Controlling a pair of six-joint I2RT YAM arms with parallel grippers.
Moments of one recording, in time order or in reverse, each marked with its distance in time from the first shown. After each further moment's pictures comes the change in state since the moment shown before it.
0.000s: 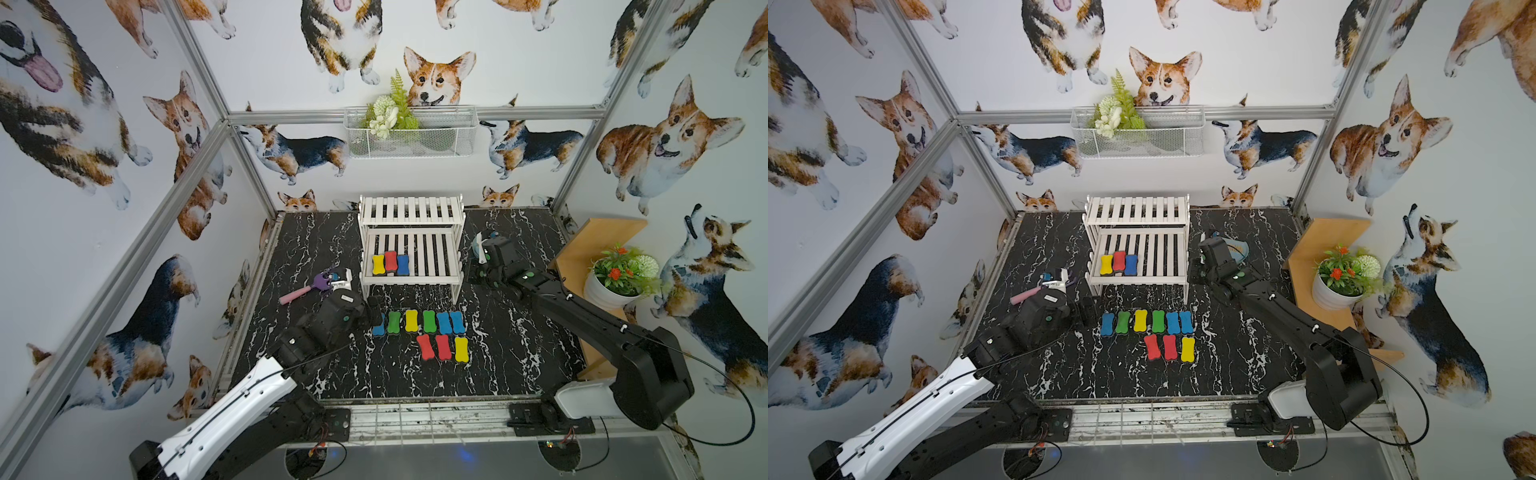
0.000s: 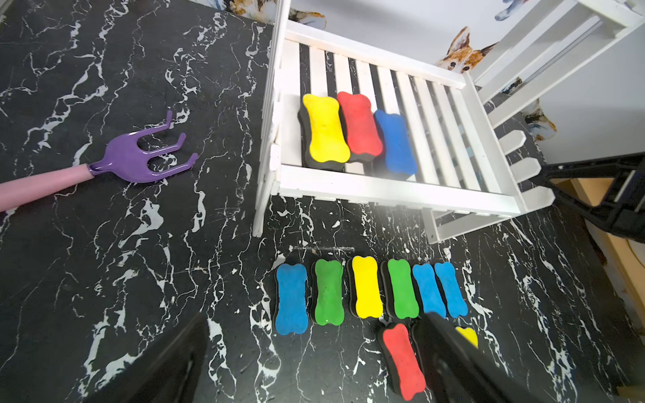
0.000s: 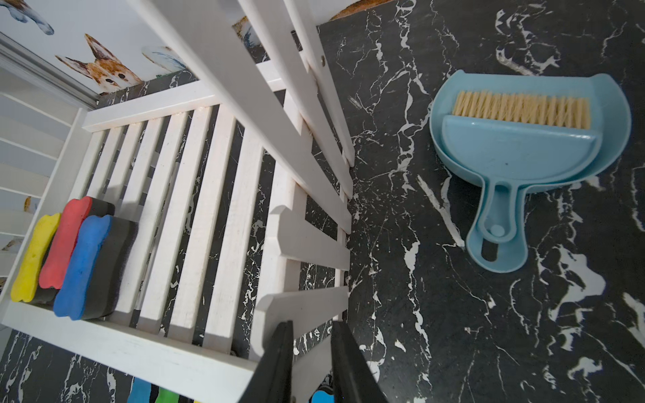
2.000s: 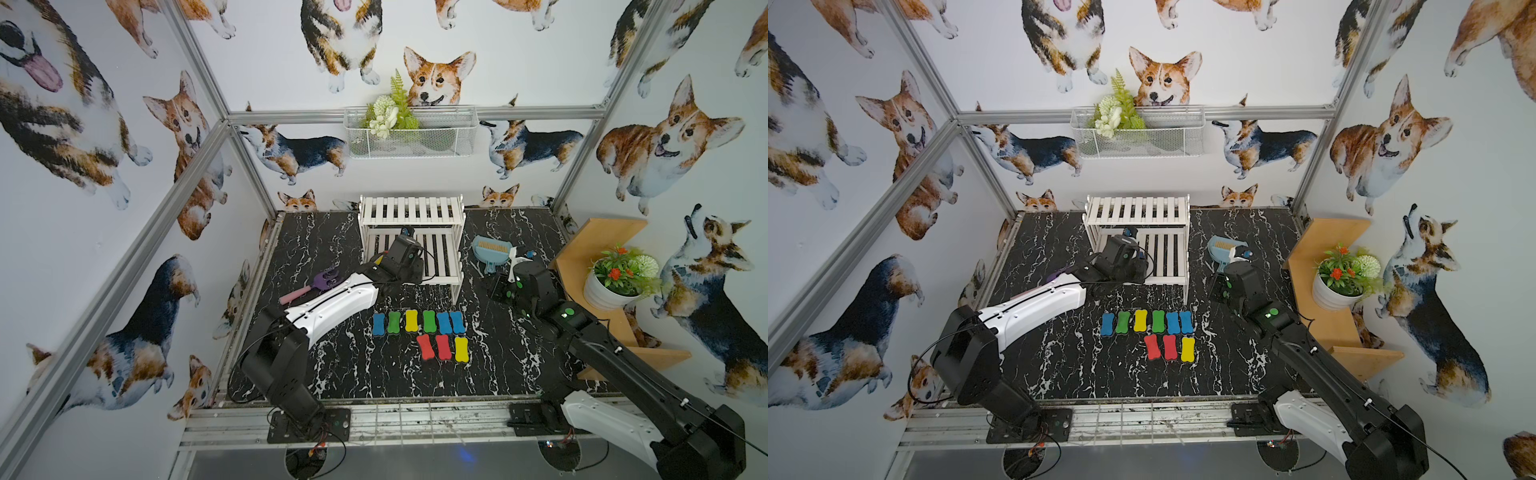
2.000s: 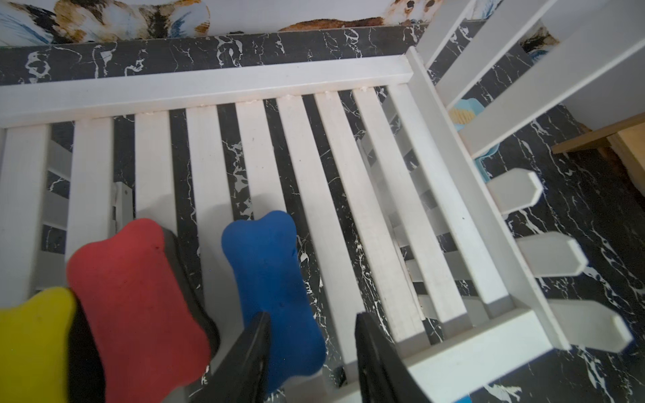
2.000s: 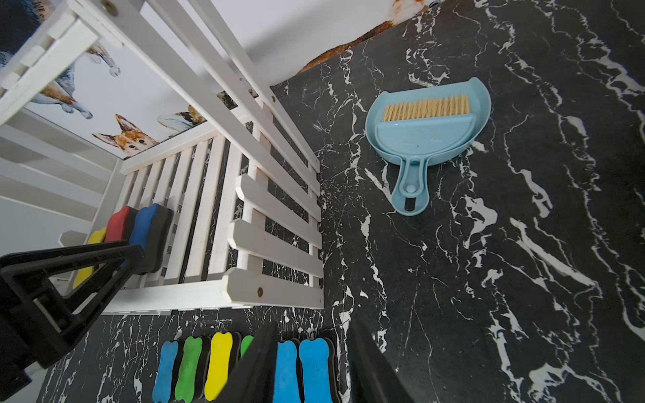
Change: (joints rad) left arm 0.026 0.807 0.439 0.311 0.172 0.252; right arm -0.001 -0.399 -0.219 -0.063 0.111 0.124
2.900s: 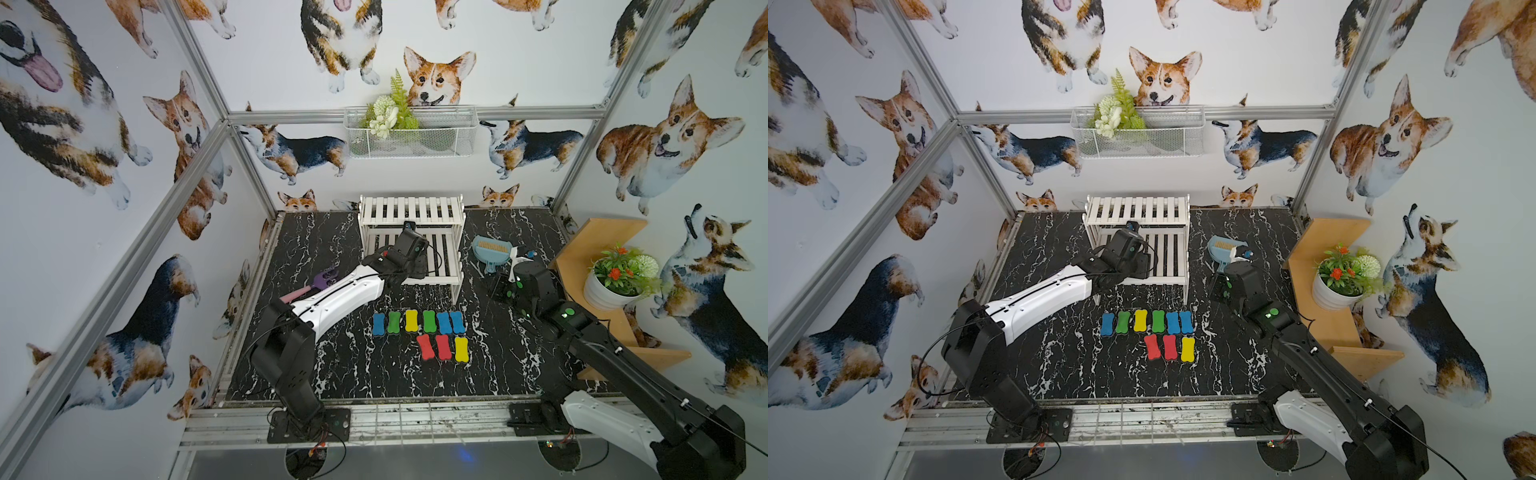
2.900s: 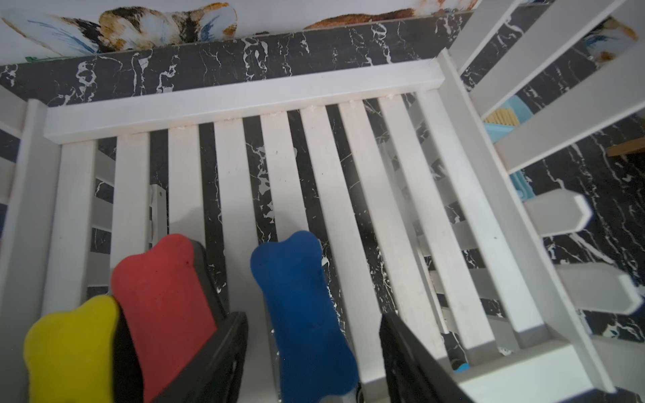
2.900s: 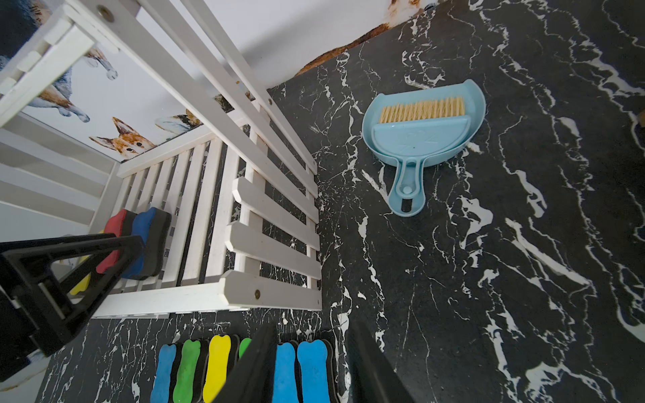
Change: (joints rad) left arm -0.006 0.074 0.127 -0.137 -0.112 0.007; right arm -0.004 -0.004 0.000 -0.002 0.012 0.003
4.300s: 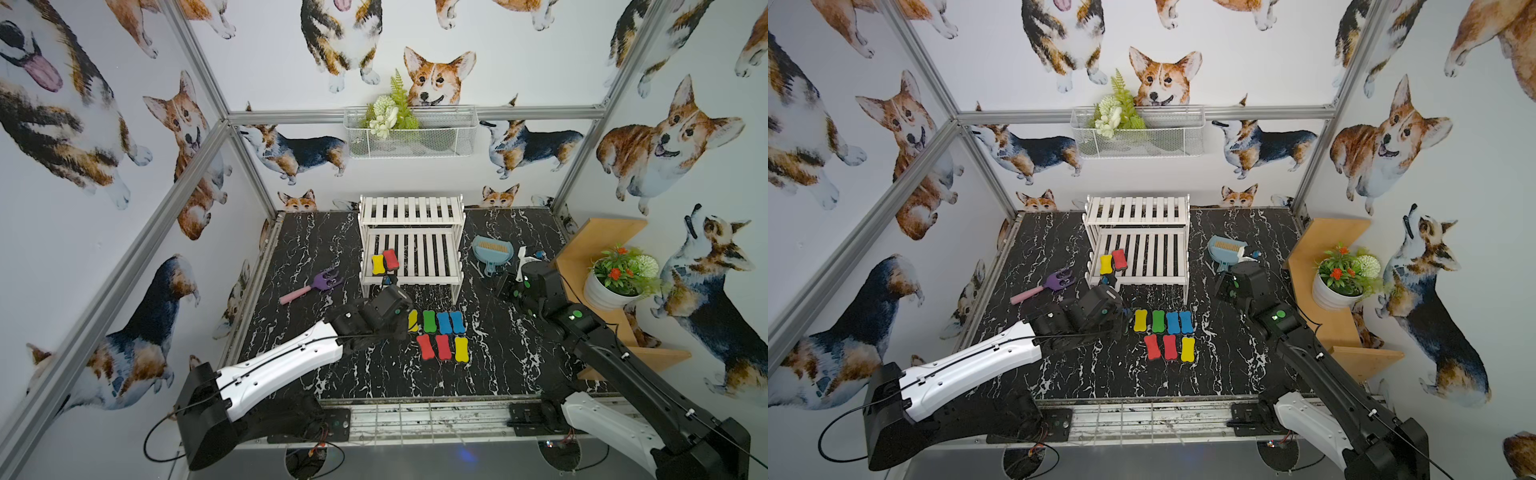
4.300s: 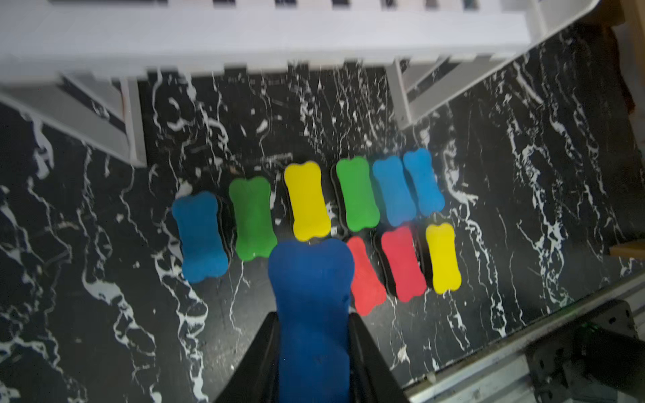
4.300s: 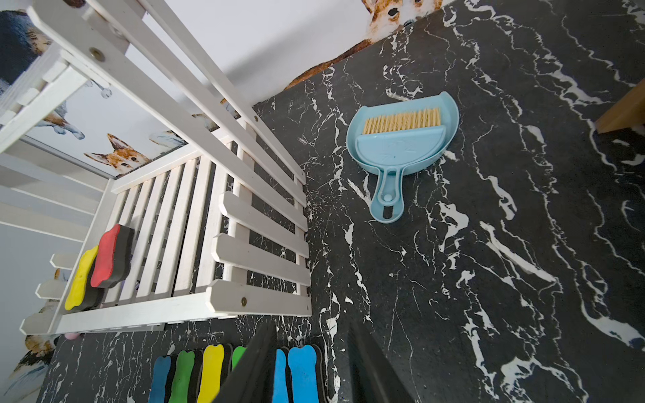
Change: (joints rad) left arm -0.234 -0.513 -0.452 -0.257 0.117 -0.360; right arm -0.047 -0.039 0.003 -0.022 -0.010 -0.007
